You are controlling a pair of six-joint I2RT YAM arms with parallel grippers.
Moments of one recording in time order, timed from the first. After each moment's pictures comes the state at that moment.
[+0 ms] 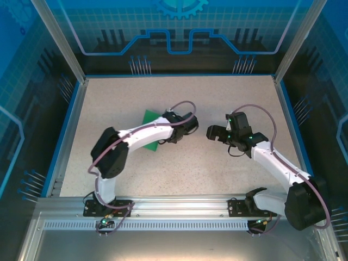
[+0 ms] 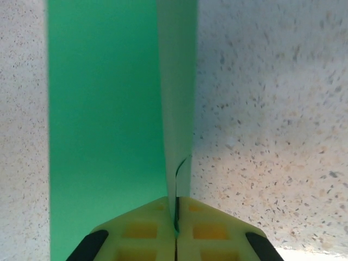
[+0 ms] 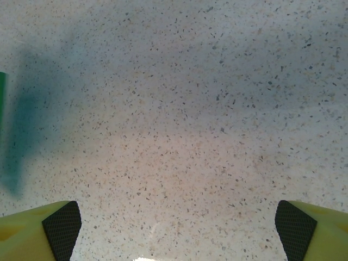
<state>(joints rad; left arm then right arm) -0.83 1.97 1.54 -1.13 -0.66 -0.68 0.33 1.17 0.74 -0.43 -0.08 0.54</state>
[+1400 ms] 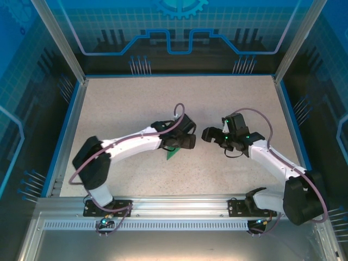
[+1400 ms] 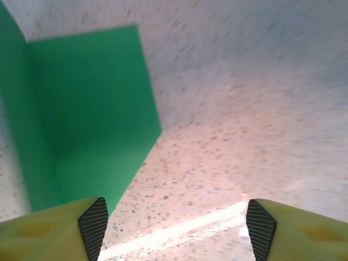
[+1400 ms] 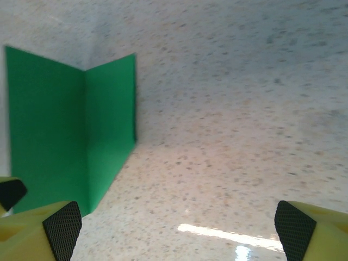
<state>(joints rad) -0.85 1.68 1.27 -0.61 -0.14 -0.69 0.36 1.24 0.73 -0.40 -0.27 0.67</state>
